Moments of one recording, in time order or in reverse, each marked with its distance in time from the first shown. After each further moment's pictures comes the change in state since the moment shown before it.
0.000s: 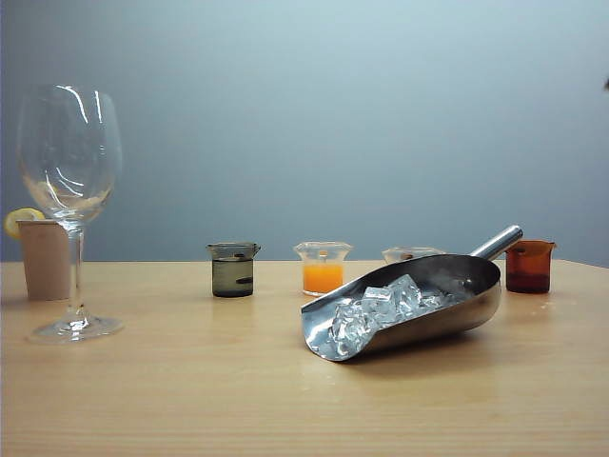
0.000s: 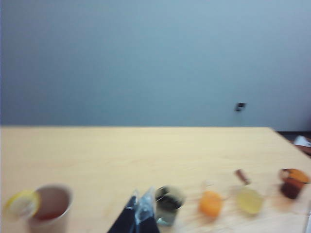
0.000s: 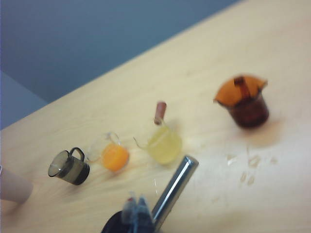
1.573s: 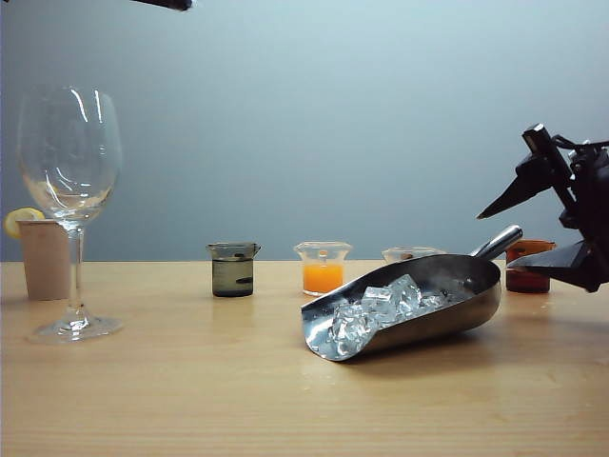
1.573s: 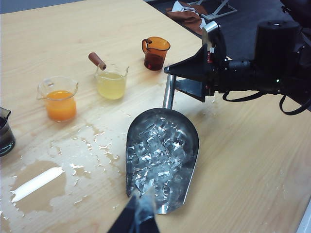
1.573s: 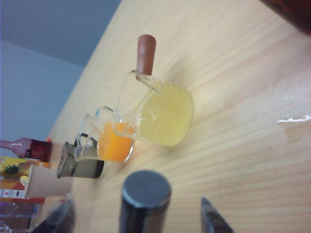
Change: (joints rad) left arm -0.549 0.378 0.156 -0.179 0.025 0.042; right arm 0.041 0.861 0.002 0.808 -0.235 0.370
